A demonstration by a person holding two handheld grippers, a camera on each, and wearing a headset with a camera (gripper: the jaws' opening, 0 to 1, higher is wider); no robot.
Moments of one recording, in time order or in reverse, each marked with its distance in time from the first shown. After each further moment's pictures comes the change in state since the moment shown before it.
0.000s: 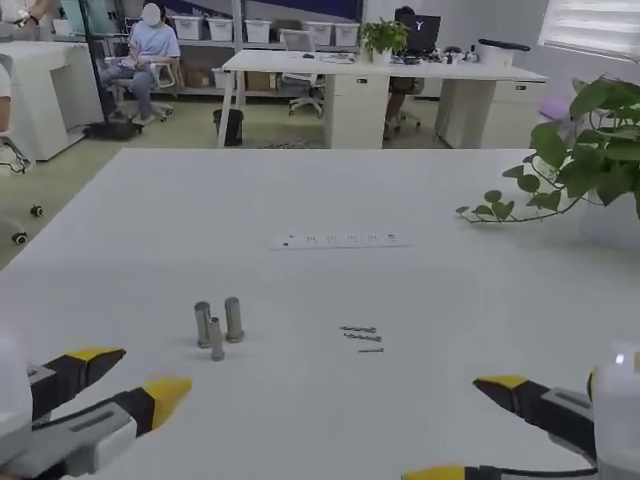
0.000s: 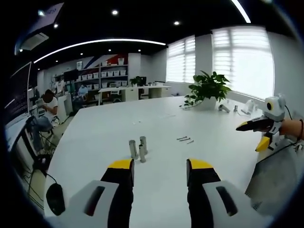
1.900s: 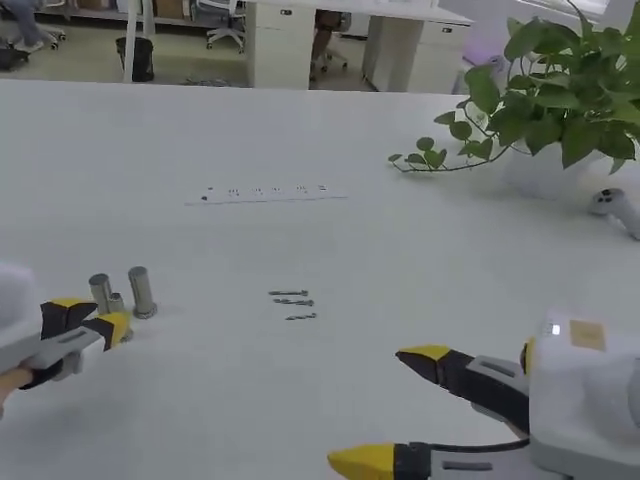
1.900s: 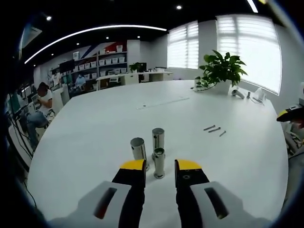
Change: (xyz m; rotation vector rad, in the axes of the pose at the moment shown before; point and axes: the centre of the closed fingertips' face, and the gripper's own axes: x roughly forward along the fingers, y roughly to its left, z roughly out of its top) left arm 0.149 0.048 -0.044 0.015 0.130 0.000; right arm 0.016 -0.006 0.001 0.039 0.008 0.001
